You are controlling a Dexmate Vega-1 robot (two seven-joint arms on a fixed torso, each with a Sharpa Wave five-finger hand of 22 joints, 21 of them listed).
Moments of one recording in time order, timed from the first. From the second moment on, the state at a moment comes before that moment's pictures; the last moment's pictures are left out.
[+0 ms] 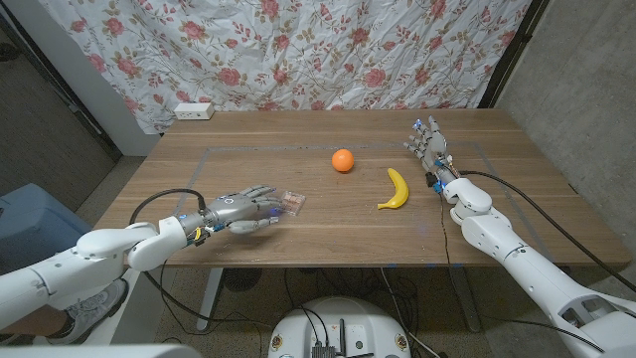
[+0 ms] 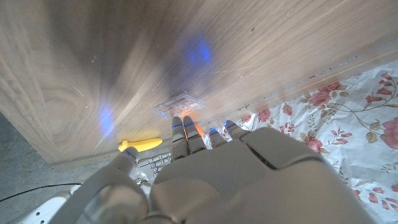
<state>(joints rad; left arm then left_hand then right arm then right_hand) 1.14 1.22 0.46 -1.73 0.65 -0.37 0.30 -0.02 0.06 0.46 0.21 0.19 0.19 -0.06 0.20 0.17 0.15 -0.14 0.21 0.17 -0.17 -0.02 0.21 0.19 -0.18 0.00 0.21 0.18 -0.84 -0.51 -0.37 -1.30 0.65 0.29 0.03 -0.02 0.06 0.16 0.19 0.40 -0.06 -0.20 0.21 0.25 0.00 -0.21 0.20 0.22 -0.02 -0.03 0.24 0.44 0.20 0.07 0.24 0.20</state>
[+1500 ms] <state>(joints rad) 1.09 1.04 0.36 -1.60 0.29 -0.47 0.26 0.00 0.07 0.48 0.18 0.21 0.28 -0.04 0.20 0.17 0.22 -0.12 0.20 0.17 0.02 -0.03 0.21 0.17 -0.16 -0.01 0.26 0.17 -0.84 -0.51 -0.37 -1.30 0.65 0.29 0.03 -0.02 0.06 0.16 0.19 0.40 -0.06 -0.20 0.21 0.25 0.00 -0.21 0.20 0.22 -0.02 -0.03 0.24 0.44 0.20 0.07 0.24 0.20</state>
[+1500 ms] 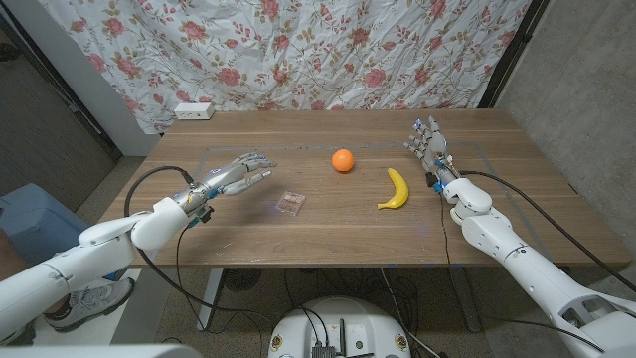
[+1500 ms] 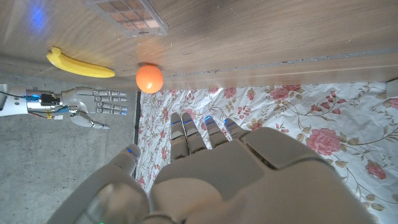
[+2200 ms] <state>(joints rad) 0.99 0.93 0.38 -1.48 0.15 -0.51 0.19 0.01 0.07 0.52 0.16 0.21 0.28 -0.04 0.19 0.17 0.22 -0.11 0.20 0.17 0.03 -0.04 0.20 0.17 -0.14 0.01 0.26 0.17 -0.84 -0.51 -0.37 -1.30 0.65 0.29 0.03 -0.02 0.06 0.16 0.19 0.40 -0.06 -0.20 0.21 0.25 0.00 -0.21 0.20 0.22 -0.02 -0.03 0.24 0.44 0.20 0.07 0.24 0.20</state>
